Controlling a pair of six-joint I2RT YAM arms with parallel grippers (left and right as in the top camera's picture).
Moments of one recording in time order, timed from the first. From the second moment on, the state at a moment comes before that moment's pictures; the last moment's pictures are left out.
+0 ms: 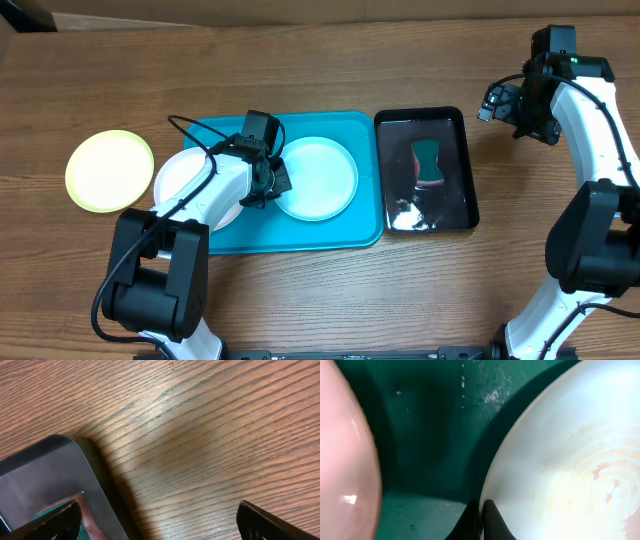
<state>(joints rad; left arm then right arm) -0.26 1.82 1.09 -0.62 0.03 -0.56 -0.12 1.98 1.69 -1.03 0.01 0.28</state>
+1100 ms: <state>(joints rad) -0.46 1.82 1.65 -0.81 -0.01 -0.36 -0.12 1.98 1.69 -1.03 0.01 0.28</state>
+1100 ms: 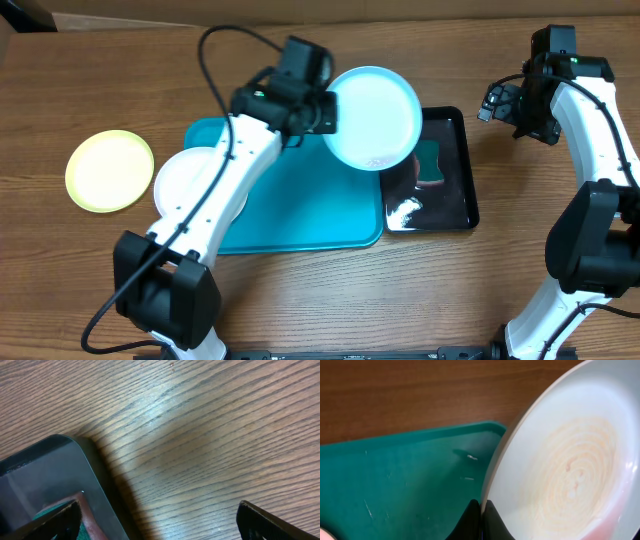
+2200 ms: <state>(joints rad) -1.13 1.82 1.70 -0.61 -1.37 -0.06 -0.12 1.98 1.69 -1.03 0.01 0.28</state>
